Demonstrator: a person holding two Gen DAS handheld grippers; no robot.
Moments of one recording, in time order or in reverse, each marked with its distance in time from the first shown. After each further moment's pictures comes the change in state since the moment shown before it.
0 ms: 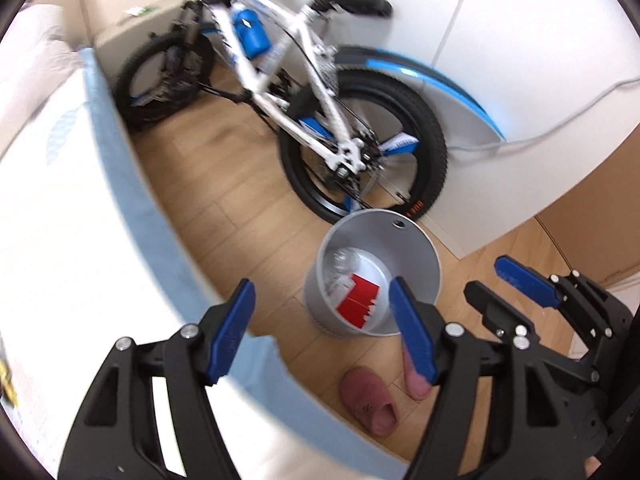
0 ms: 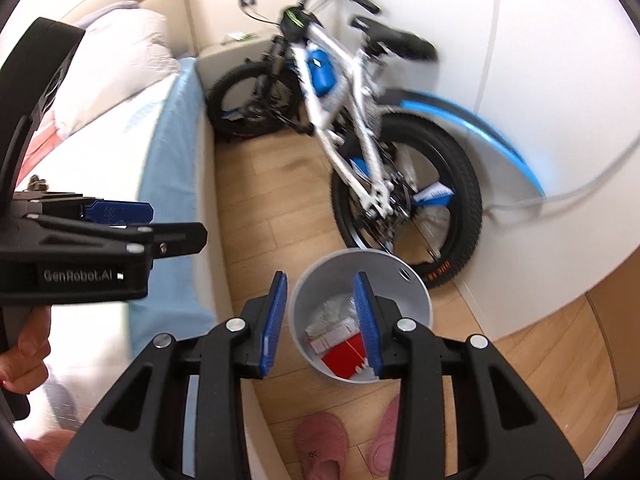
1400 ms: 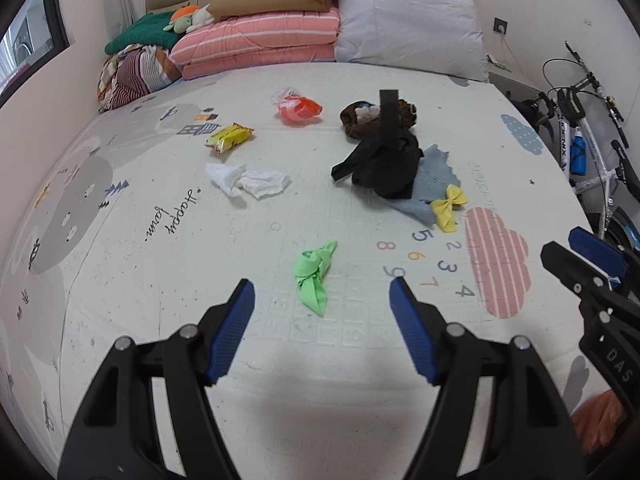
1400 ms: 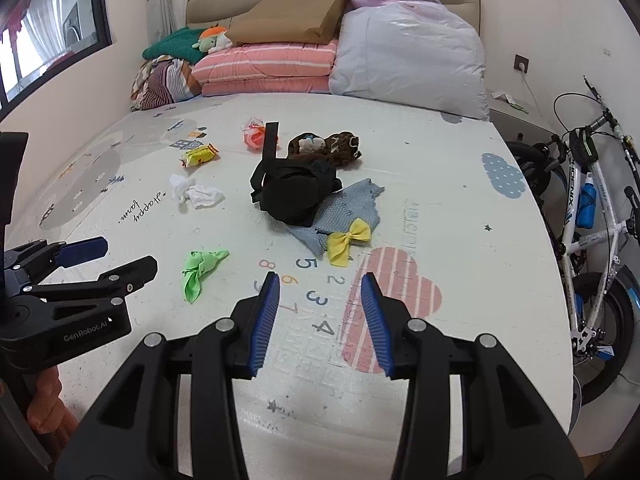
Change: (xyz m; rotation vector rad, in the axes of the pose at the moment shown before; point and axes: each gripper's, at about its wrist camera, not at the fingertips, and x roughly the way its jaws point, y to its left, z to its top) left arm -0.274 0.321 -0.302 -0.709 -0.145 0.599; right arm -0.097 0.456 -0.023 -0.536 -0.032 0.451
